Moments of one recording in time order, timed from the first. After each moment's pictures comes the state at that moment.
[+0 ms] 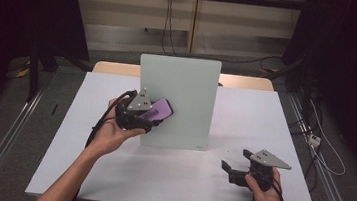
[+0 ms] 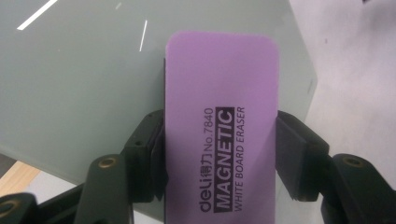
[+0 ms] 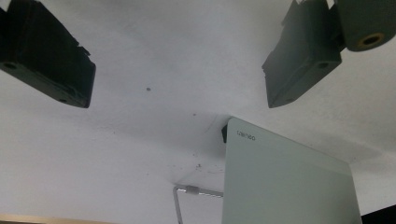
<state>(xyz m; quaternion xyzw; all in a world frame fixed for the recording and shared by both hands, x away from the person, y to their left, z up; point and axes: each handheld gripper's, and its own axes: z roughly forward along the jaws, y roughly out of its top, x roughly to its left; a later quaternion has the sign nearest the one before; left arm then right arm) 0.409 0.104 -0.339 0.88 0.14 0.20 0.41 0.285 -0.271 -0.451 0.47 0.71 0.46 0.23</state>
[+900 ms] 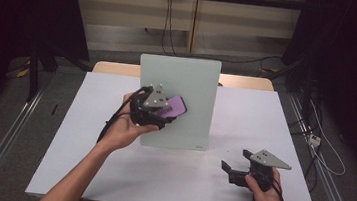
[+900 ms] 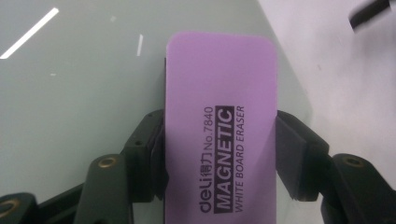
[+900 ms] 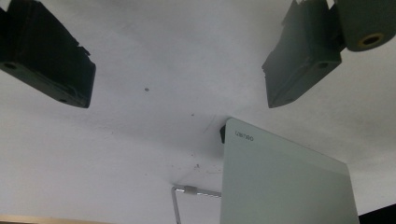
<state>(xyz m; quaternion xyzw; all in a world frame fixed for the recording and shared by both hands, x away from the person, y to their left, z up) 0.410 0.064 -0.337 0.89 0.10 0.20 0.39 0.284 -0.271 -0.451 0.47 0.72 0.46 0.23</state>
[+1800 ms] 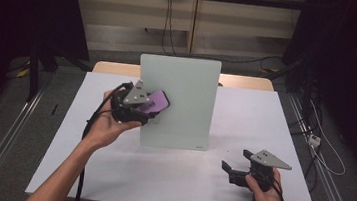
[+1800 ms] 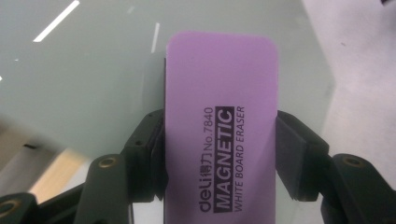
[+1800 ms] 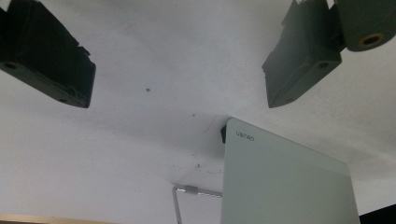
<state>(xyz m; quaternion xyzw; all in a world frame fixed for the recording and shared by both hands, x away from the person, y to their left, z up) 0.416 0.120 -0.315 0.87 0.14 0.24 0.40 0.284 -0.271 -0.451 0.47 0.72 0.46 0.23</state>
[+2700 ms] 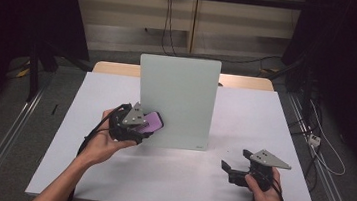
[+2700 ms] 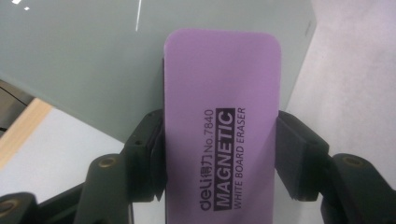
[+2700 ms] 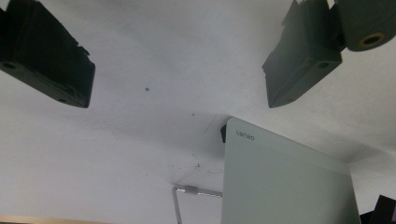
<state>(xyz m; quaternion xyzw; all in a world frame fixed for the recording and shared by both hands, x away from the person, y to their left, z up) 0.394 0.121 -0.378 0.91 0.12 0.19 0.35 0.285 -0.270 -0.452 0.47 0.71 0.46 0.23</state>
